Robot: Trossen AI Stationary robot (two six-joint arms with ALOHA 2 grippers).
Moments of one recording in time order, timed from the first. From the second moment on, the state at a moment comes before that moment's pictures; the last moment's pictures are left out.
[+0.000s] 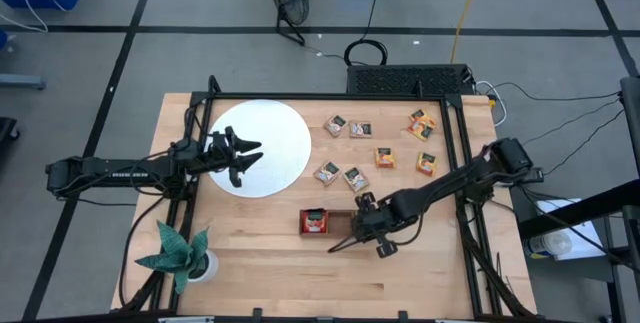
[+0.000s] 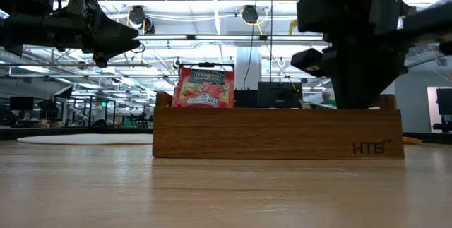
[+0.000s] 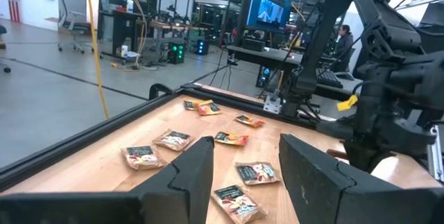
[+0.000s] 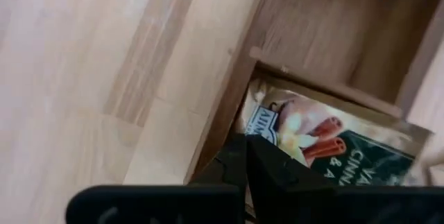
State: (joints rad) left arm 0.23 0.59 0.06 0.60 0.00 -0.19; right arm 0.37 1.72 1.06 -0.58 0.02 -0.01
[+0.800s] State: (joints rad) left arm 0.23 0.59 0.06 0.59 0.00 -0.19; right arm 0.48 1.83 1.05 -0.65 0.59 -0.03
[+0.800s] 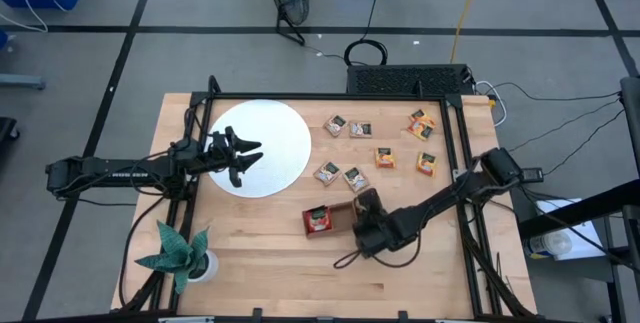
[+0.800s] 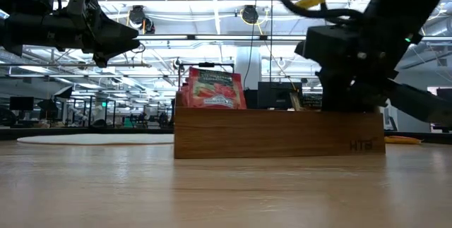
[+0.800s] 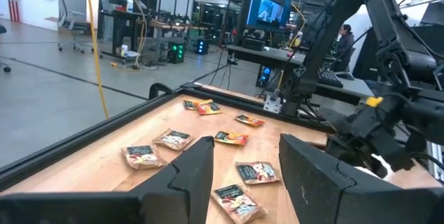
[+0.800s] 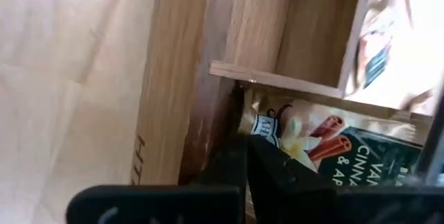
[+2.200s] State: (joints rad) left arm 0.23 0.59 0.06 0.59 0.00 -0.19; right arm -0.21 1.40 0.87 -0.28 0.29 -0.33
